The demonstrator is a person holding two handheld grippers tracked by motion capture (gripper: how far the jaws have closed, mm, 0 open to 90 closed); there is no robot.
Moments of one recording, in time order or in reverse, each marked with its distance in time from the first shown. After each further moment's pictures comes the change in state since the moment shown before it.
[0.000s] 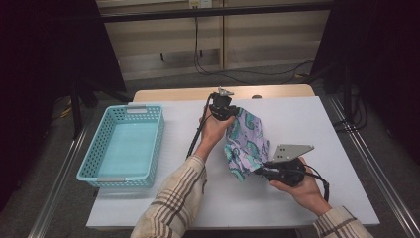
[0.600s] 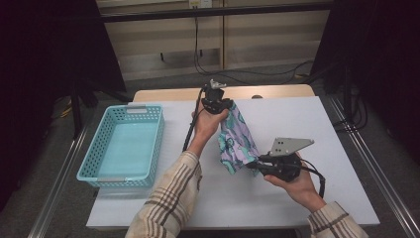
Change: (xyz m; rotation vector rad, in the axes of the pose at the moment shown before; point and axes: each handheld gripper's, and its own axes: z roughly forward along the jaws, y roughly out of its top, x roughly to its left) left arm 0.017 0.015 -0.028 -0.034 0.037 -0.013; right arm 0.006 0.028 0.000 -0.102 0.037 -0.004
